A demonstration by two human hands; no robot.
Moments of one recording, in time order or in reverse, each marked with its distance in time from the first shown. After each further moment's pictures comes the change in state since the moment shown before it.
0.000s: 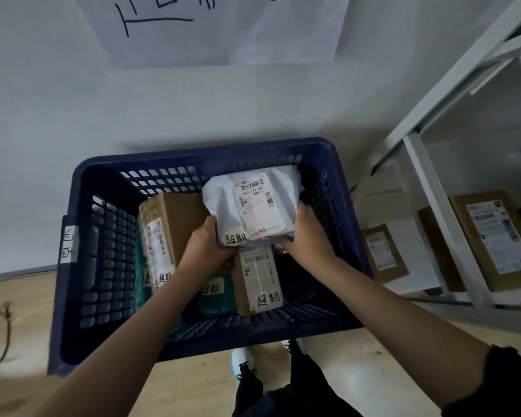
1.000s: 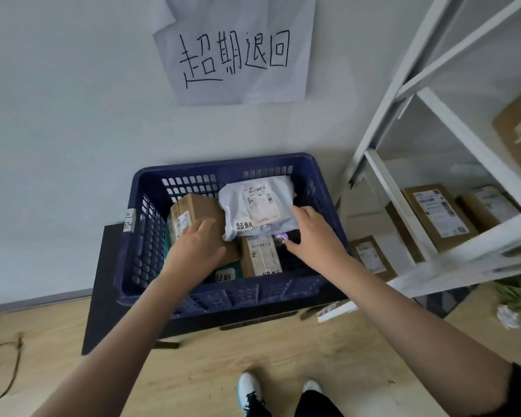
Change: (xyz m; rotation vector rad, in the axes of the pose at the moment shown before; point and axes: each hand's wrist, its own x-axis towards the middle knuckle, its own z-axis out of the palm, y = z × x) left_hand -0.150 0.022 -0.075 0.343 0.137 0.196; right_hand -0.134 -0.057 -0.068 -0.233 0.117 -0.227
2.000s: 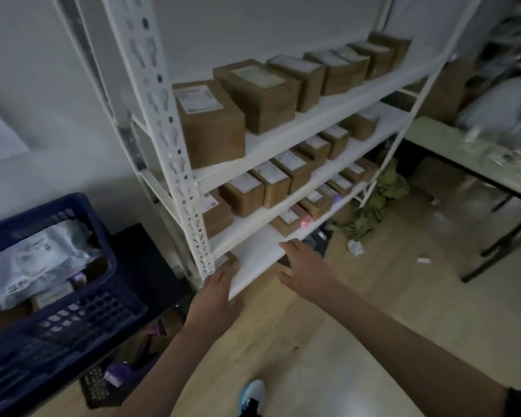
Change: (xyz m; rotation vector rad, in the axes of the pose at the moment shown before) left_hand -0.158 0.412 0.230 0.018 -0.231 0.554; right_hand -0.377 0.304 -0.147 0.008 0.070 0.441
